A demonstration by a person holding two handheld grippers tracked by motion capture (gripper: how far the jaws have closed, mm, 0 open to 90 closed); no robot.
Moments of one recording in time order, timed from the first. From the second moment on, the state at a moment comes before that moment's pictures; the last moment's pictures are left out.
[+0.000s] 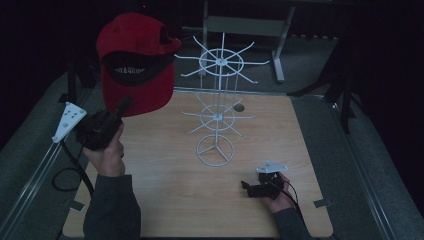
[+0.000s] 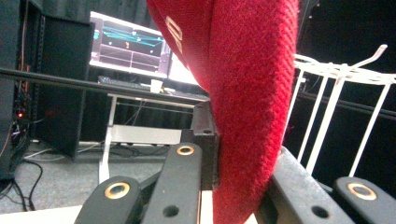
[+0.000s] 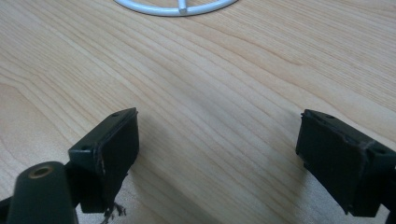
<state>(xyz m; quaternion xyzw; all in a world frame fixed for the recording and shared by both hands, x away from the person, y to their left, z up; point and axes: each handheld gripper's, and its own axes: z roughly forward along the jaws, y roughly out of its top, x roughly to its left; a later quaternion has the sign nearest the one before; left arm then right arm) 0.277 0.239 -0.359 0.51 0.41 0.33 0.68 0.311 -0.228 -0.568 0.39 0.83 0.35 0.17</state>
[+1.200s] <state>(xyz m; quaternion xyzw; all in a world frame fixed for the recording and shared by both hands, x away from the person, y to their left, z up) 0.265 0.231 -0.380 0.53 0.40 0.31 0.68 0.310 -0.228 -0.568 0.39 0.83 0.35 0.17</state>
